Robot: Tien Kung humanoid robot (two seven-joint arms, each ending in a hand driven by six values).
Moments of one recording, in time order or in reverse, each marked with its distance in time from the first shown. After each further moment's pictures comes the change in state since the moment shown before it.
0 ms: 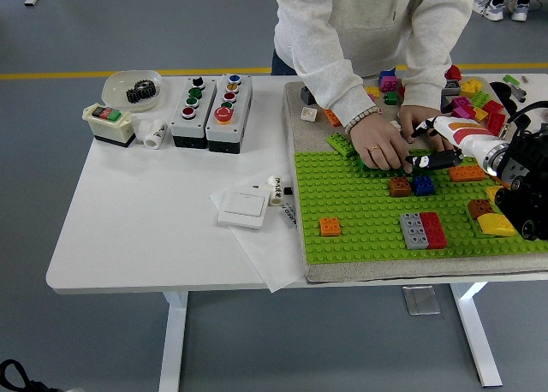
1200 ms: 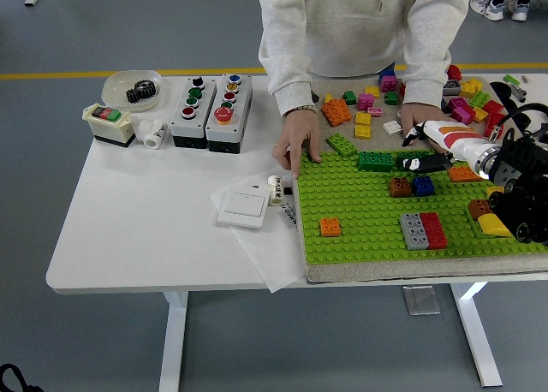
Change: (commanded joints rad) left arm 0.015 0.005 0.001 0.000 0.005 0.002 -0.002; right arm -0.004 0.008 -0.078 0.016 0.050 0.004 0.027
